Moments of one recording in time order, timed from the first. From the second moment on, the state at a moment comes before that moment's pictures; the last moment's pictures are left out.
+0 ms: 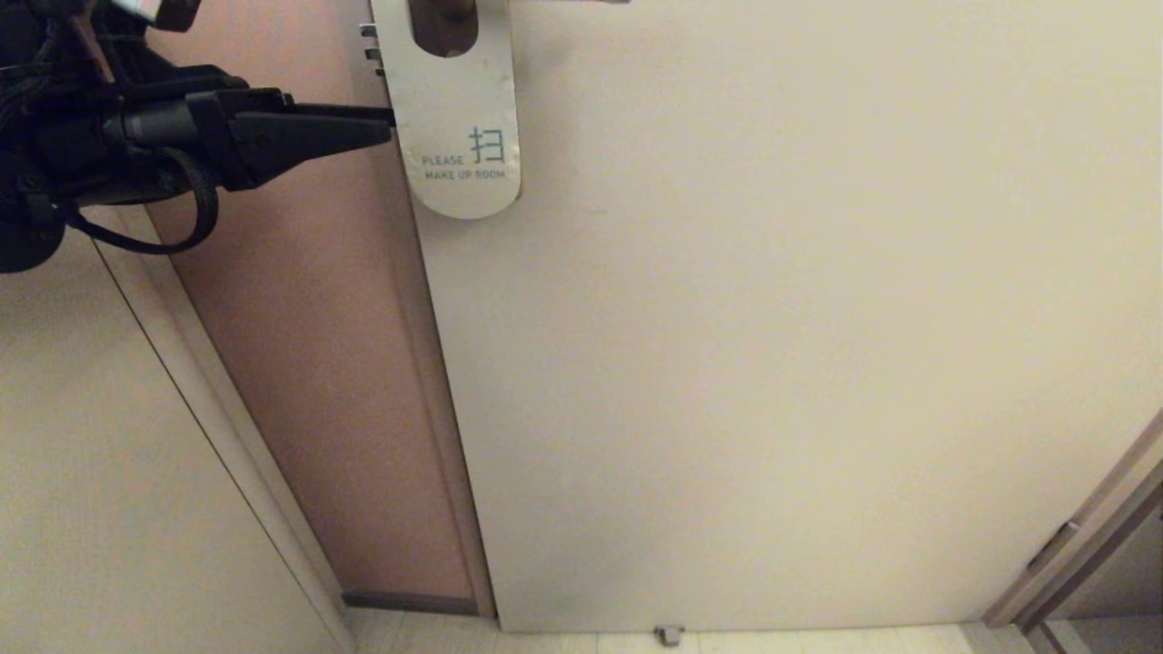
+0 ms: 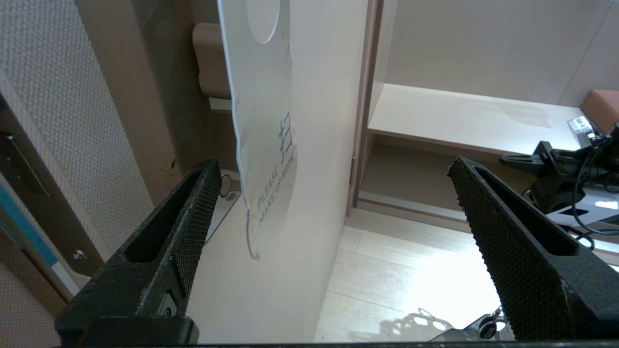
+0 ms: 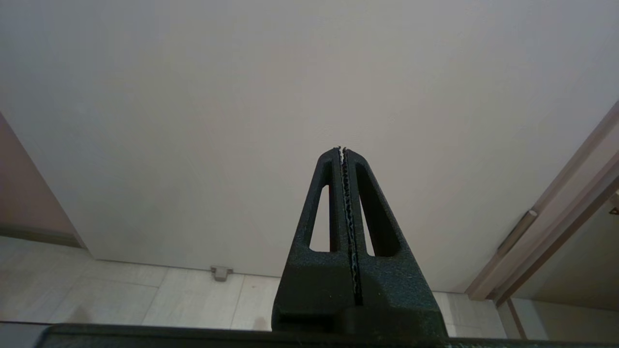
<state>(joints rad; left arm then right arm) -0.03 1.77 -1.52 -0.42 -1.29 -0.16 0.00 0.00 0.00 0.00 0.01 -0.06</state>
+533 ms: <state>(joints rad) -0.07 1.78 -1.52 -0.42 -1.29 -0.16 0.00 0.00 0.00 0.00 0.01 -0.06</state>
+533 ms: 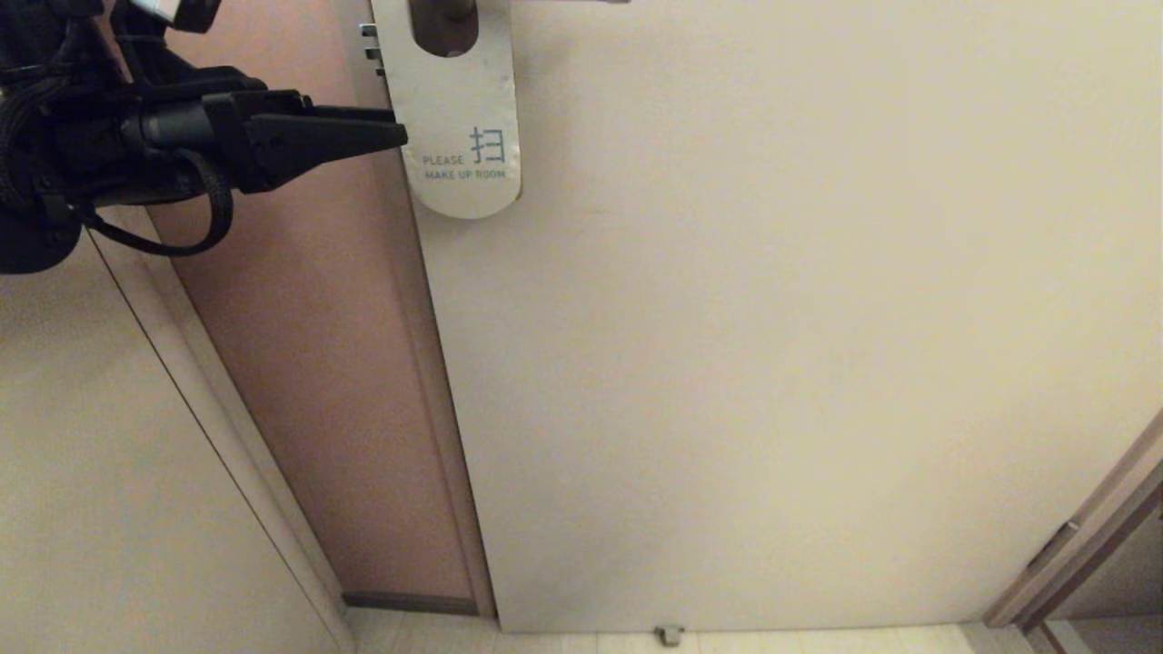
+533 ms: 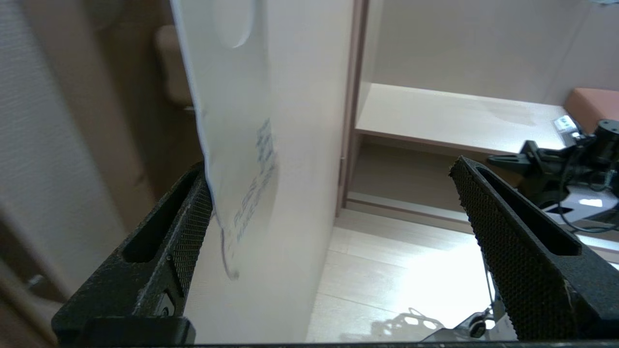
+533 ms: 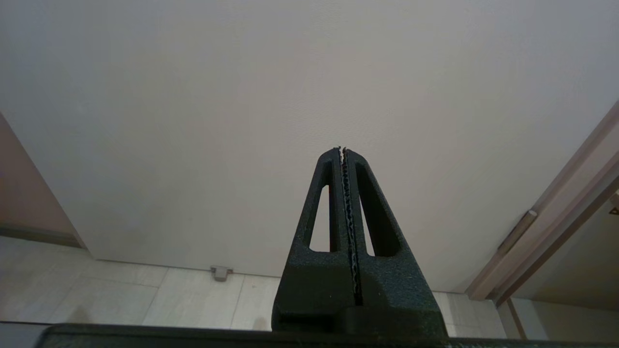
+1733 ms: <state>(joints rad) -0.13 1.86 -1.61 -0.44 -1.29 -0.16 0.00 0.00 0.00 0.00 0.01 -0.06</state>
